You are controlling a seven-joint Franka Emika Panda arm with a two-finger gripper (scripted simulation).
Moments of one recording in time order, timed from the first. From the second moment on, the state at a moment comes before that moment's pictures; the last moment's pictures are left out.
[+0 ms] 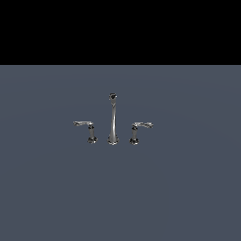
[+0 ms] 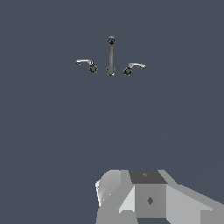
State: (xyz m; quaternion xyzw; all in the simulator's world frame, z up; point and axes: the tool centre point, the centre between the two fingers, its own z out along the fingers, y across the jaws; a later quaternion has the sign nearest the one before) arm -0.251 0.004 0.488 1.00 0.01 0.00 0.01
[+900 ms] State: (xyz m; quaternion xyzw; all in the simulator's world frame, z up) arm -0.243 0.030 0.456 1.00 -0.05 0.00 0.01
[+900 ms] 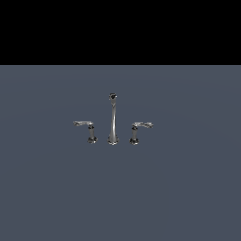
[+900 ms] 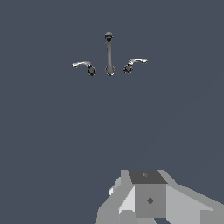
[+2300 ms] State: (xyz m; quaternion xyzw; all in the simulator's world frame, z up) arm -0.166 0.130 0.315 0.94 -0.33 0.00 0.00
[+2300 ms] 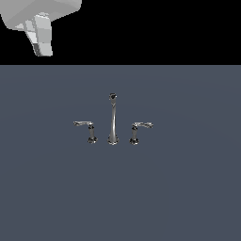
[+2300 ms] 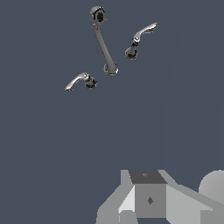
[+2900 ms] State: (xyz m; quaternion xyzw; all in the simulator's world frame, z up) arm -0.121 0.156 0.260 0.90 -0.44 0.00 0.00
